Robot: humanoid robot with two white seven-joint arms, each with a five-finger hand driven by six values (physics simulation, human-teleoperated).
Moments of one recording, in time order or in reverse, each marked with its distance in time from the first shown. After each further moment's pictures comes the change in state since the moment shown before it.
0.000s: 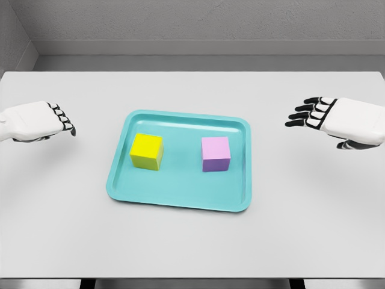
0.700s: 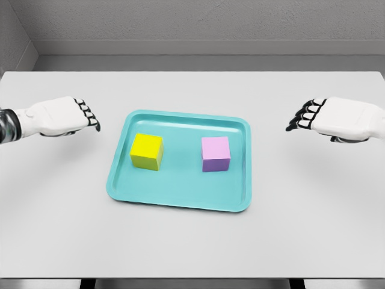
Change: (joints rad) left arm -0.051 -0.123 -0.016 0.003 -0.019 0.000 -0.022; right arm -0.040 0.176 -0.078 0.032 0.157 -0.001 0.260
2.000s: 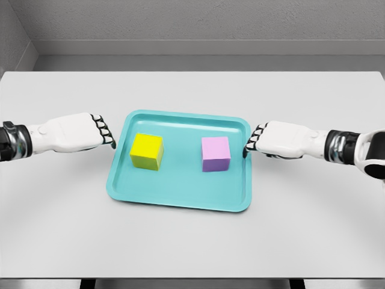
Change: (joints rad) left arm 0.084 0.025 0.003 -0.155 0.032 0.000 -0.005; right arm -0.009 0.282 0.100 0.087 0.103 0.000 0.019
